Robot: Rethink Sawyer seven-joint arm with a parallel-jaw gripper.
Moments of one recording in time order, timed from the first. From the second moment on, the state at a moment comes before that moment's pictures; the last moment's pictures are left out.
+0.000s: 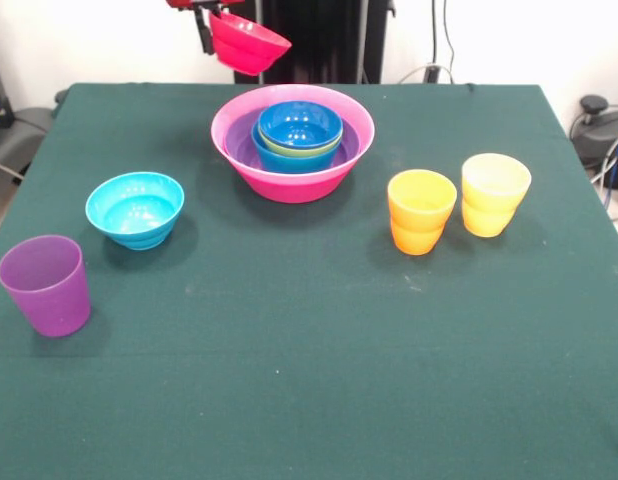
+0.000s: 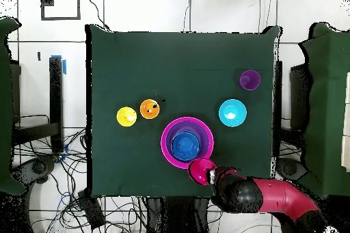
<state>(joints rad) -1.01 -0.83 0.43 2.21 -0.60 0.40 1.63</state>
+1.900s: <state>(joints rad) -0.97 -1.08 0.51 2.28 -0.39 0.58 1.63</state>
